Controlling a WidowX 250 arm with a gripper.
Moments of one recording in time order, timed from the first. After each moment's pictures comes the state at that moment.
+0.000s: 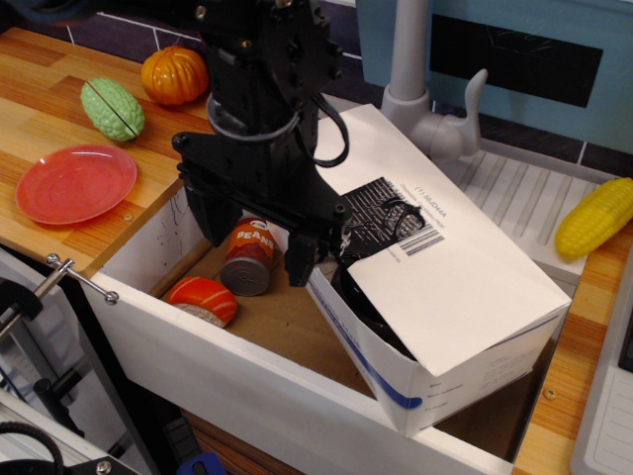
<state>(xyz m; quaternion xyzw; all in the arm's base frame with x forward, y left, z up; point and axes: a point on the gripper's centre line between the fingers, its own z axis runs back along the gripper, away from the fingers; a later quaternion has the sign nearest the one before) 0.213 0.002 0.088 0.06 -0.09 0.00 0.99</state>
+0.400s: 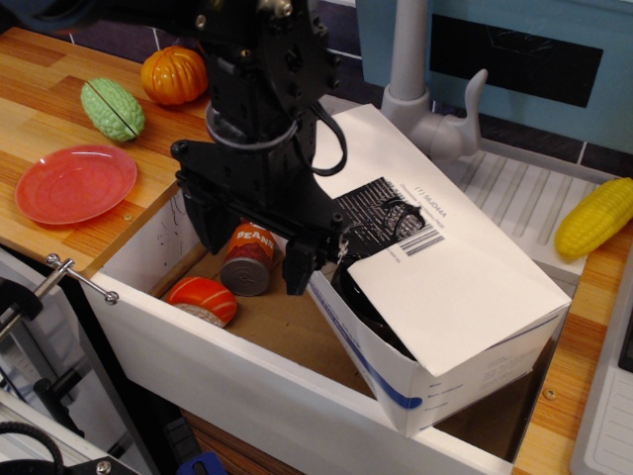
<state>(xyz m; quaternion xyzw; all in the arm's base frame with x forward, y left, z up) 0.212 0.002 0.082 0.06 -0.08 -0.01 0.99</state>
